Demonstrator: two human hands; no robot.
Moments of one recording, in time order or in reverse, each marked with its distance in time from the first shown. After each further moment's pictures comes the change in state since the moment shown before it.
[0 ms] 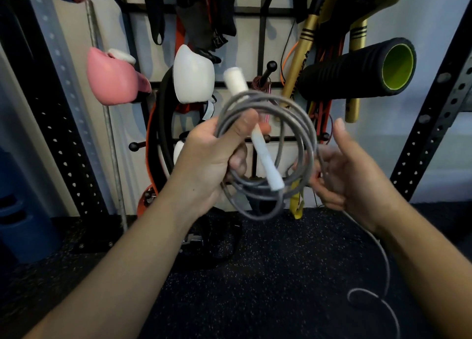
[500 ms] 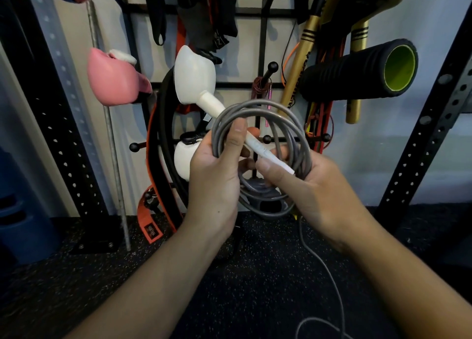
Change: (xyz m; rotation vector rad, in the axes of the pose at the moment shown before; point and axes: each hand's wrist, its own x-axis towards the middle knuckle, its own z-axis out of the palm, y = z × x) left_hand -0.012 -0.026 0.024 -0.148 0.348 0.061; right_hand -0.001 -0.006 0.058 -0.282 0.170 -0.235
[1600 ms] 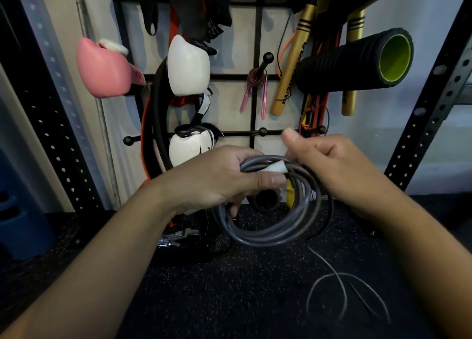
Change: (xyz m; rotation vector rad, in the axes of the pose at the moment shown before) left_hand 0.011 0.039 -0.018 0.760 -0.798 -0.268; right_hand 0.005 0.001 -0.039 -0.273 -0.136 0.048
